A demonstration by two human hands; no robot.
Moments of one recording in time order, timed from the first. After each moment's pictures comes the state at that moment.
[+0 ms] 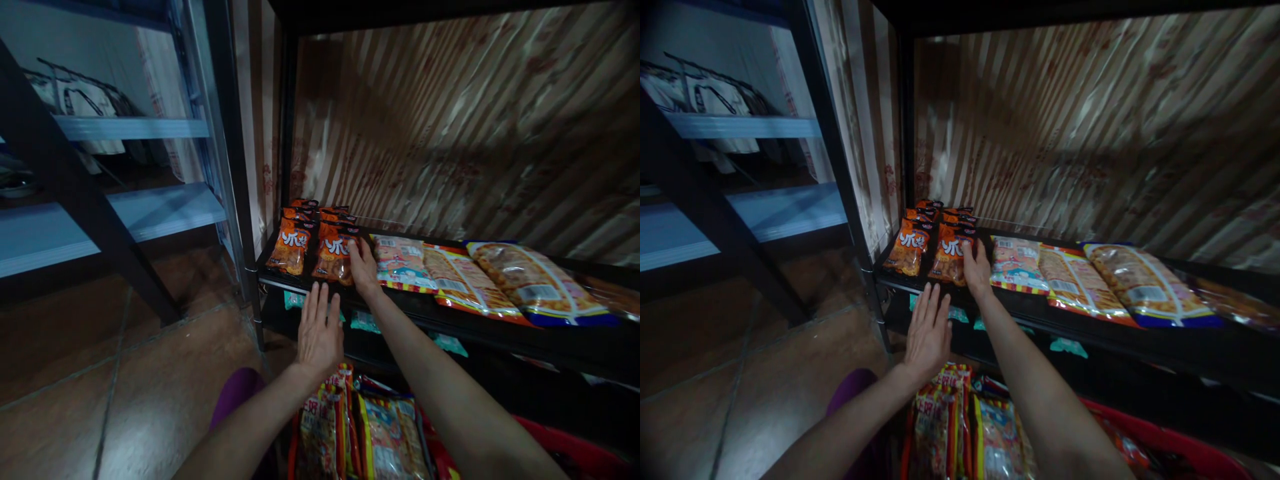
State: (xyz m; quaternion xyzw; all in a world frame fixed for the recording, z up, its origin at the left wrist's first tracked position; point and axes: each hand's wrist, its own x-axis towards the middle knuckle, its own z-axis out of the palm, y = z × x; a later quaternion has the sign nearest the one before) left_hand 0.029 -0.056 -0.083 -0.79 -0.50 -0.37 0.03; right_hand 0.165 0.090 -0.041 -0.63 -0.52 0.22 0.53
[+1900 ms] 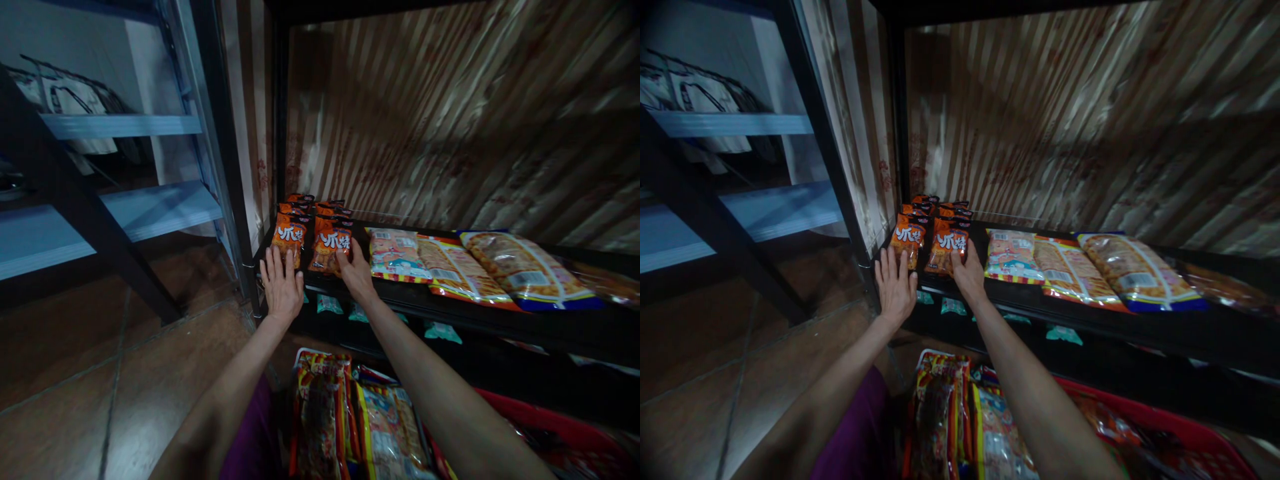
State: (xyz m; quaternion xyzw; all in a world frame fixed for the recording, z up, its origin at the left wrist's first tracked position) left_hand -0.020 0.009 -0.072 -0.68 -0.62 -0.38 0.11; right_hand 0.150 0.052 -0.031 -0.67 -0.55 0.19 0.46
